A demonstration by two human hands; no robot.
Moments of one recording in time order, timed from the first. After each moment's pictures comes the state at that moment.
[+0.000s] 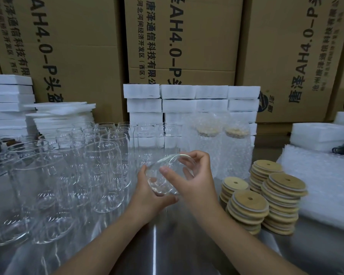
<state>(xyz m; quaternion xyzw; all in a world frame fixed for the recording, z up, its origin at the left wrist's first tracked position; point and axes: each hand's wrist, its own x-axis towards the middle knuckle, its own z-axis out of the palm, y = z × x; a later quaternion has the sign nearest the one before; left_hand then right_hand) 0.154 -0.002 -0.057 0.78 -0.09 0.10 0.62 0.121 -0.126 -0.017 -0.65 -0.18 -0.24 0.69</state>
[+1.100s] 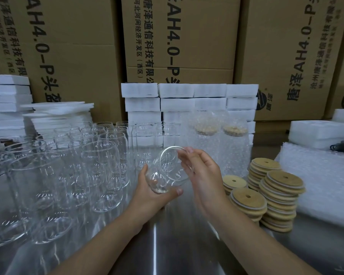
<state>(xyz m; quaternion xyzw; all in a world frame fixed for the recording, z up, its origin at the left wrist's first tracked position) 0.151 -0.004 -0.060 0.74 -0.10 0.08 0.66 0.129 -0.138 -0.003 -0.52 -0.12 -0.17 0.83</state>
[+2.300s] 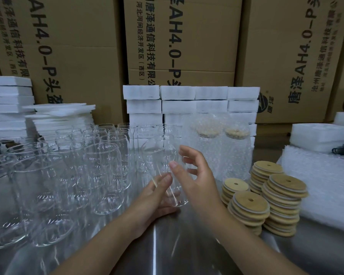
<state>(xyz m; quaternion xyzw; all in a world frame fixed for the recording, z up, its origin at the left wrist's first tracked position) 0.141 -0.008 -0.045 0.63 -0.13 -0.07 0.76 0.118 -0.132 -0.008 -0.72 -0.18 -0.26 0.61</state>
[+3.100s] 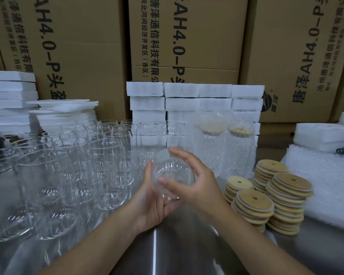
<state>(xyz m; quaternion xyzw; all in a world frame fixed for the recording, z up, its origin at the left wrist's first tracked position) 0.149 -0.002 -0.043 0.47 -0.10 -0.20 0.85 0.111 -0.134 -0.008 -0.76 -0.25 -0.23 0.55</state>
